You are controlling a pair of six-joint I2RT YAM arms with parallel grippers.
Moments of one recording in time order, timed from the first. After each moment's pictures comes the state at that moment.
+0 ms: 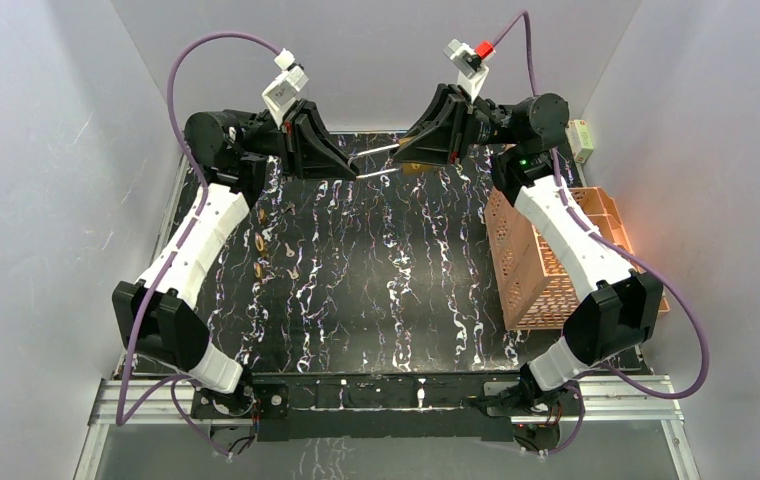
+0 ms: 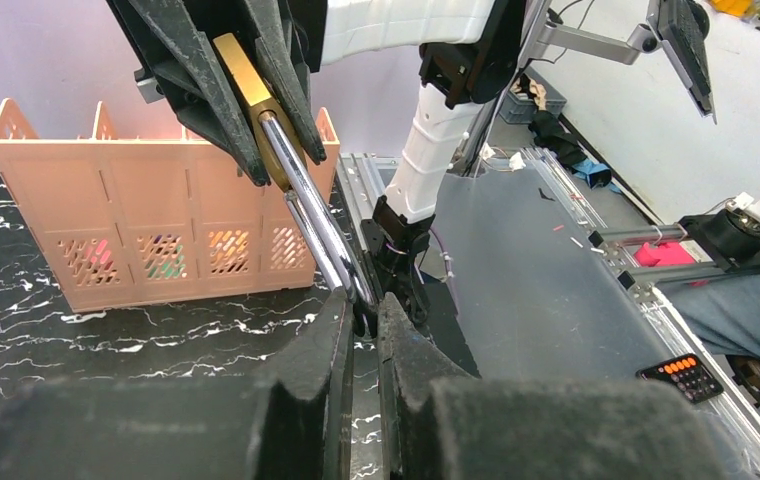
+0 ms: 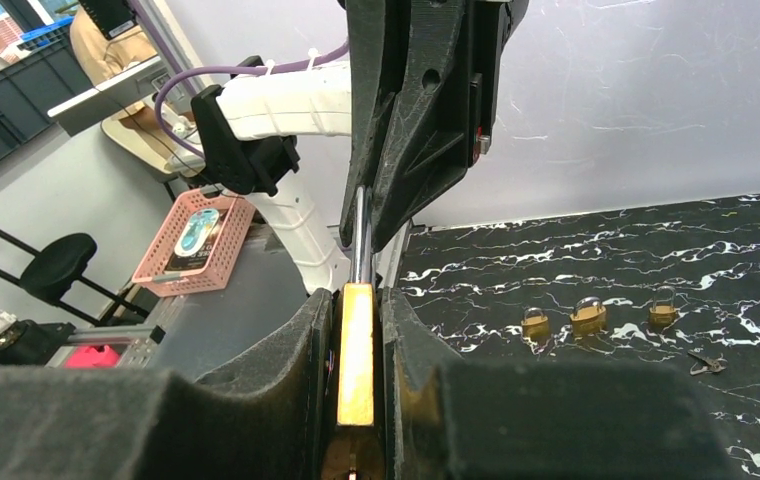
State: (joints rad) left arm -0.31 1.53 1.51 0.89 1.51 -1.07; right arm 0.41 1.54 1.54 0.73 -1.30 1.03
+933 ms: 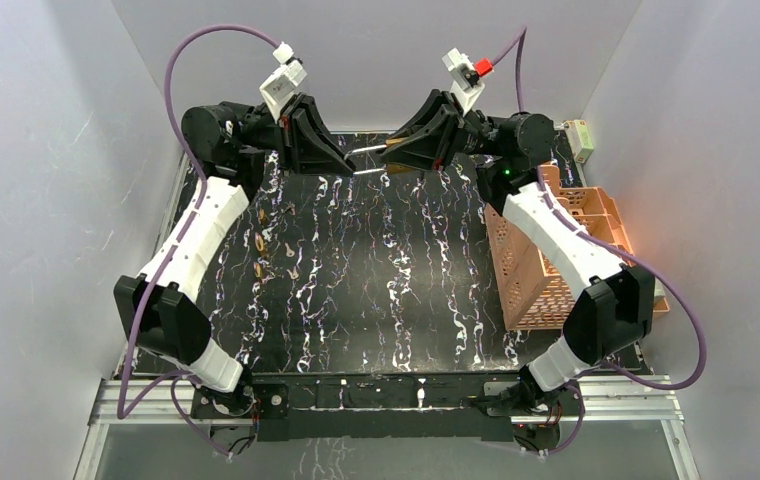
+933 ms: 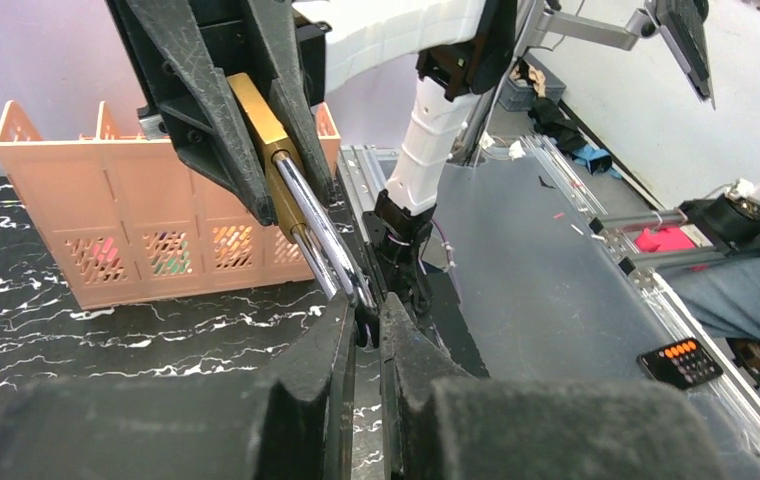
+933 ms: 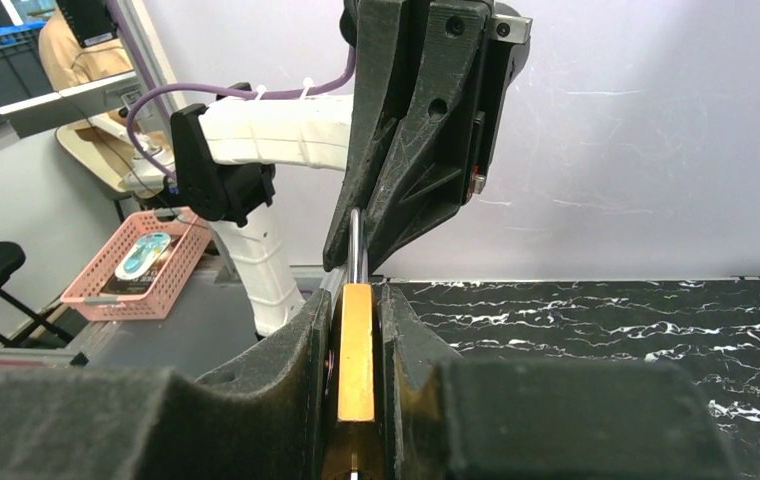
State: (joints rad) left arm -0.32 1.57 1.58 0.91 1.55 -1.10; right arm 0.49 1.55 1.46 0.92 -1.18 0.95
